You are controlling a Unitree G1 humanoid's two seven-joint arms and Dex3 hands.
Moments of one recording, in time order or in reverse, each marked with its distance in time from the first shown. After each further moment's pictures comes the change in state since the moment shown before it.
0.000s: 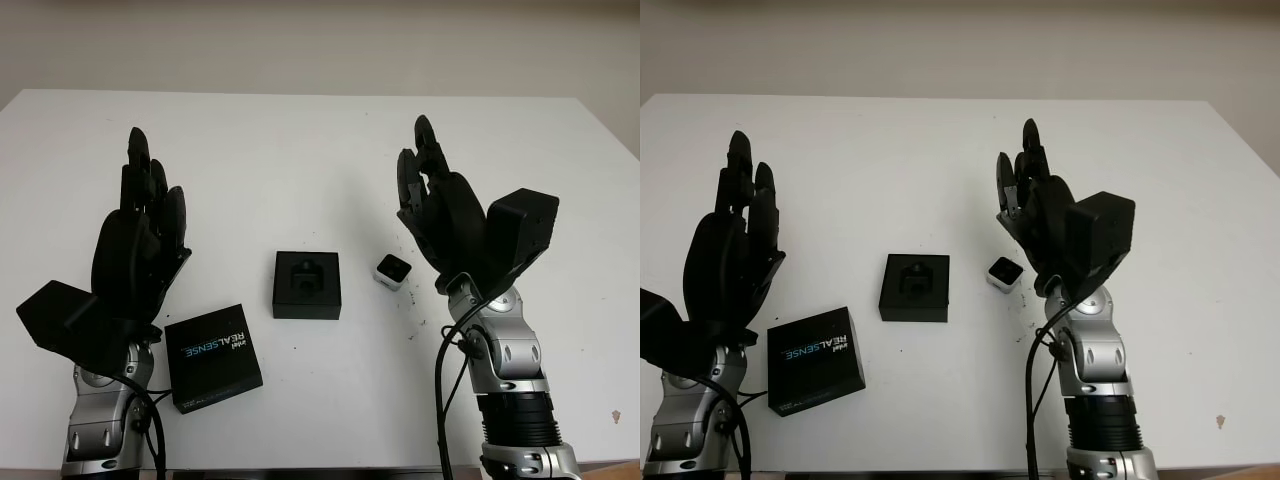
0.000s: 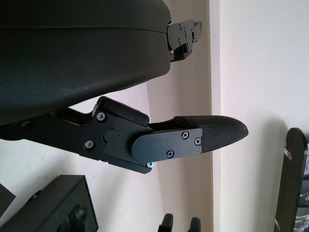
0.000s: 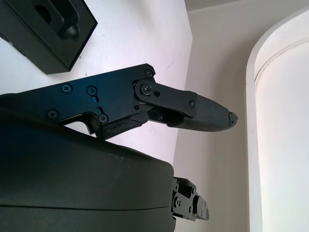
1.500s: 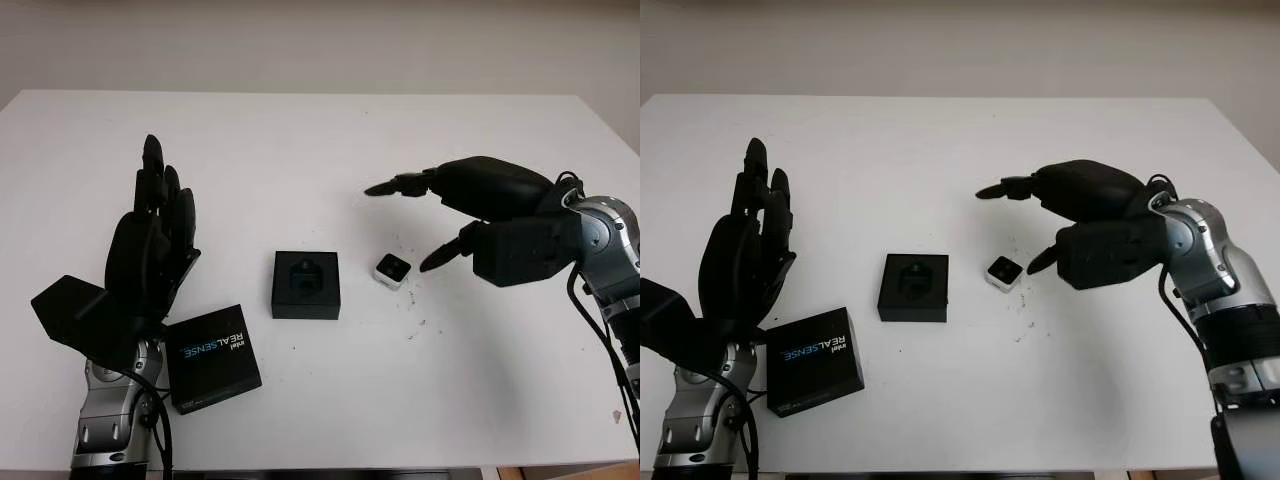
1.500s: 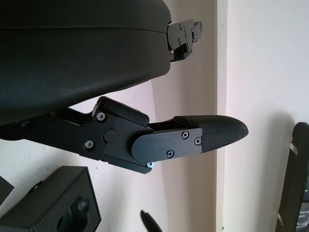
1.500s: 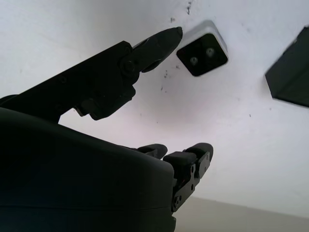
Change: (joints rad) left arm -0.023 -0.008 -0.021 0.046 -0.002 -0.009 0.000; right arm -0.295 -0.675 0.291 0.405 -0.645 -0.743 0.394
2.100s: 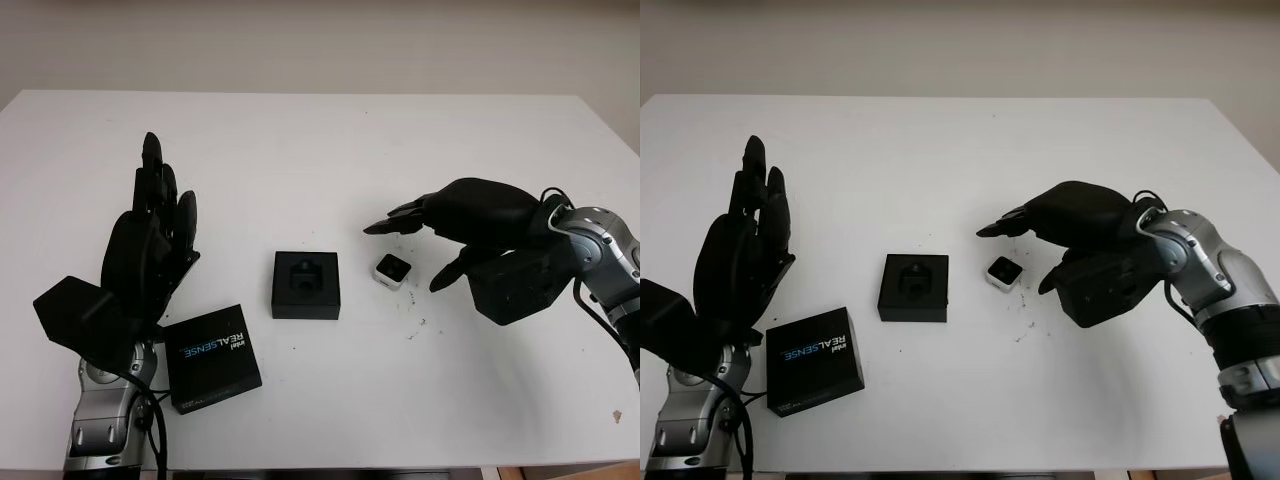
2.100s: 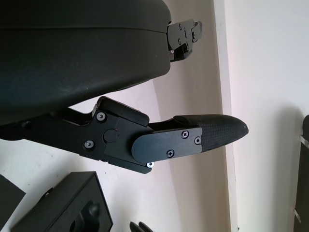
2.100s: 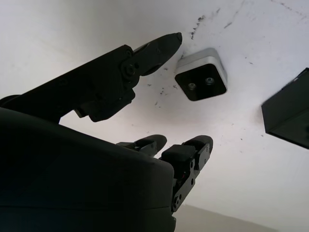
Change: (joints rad) left arm 0.015 0.024 -0.004 -0.031 0.054 0.022 0.001; right arm 0.000 0.008 0.061 0.165 -0.072 -0.190 -0.160
